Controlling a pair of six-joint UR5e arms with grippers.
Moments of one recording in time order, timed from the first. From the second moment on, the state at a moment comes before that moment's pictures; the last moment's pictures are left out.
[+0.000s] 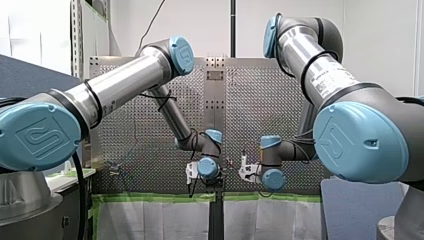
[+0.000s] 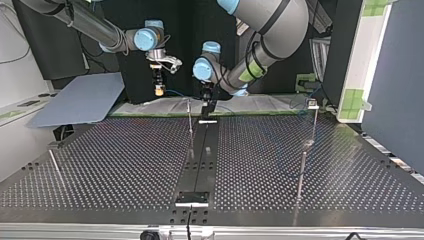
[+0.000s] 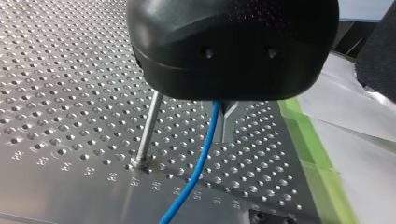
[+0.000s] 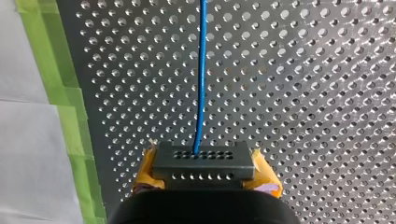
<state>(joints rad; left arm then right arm) -0.60 -2.58 -1.43 -2.57 -1.98 -1.76 2.05 -0.70 1.87 -1.06 1.68 1.64</state>
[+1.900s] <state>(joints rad) -0.53 -2.58 -1.32 -2.62 -1.97 -1.80 2.00 -0.70 1.67 -0.88 1.66 1.61</state>
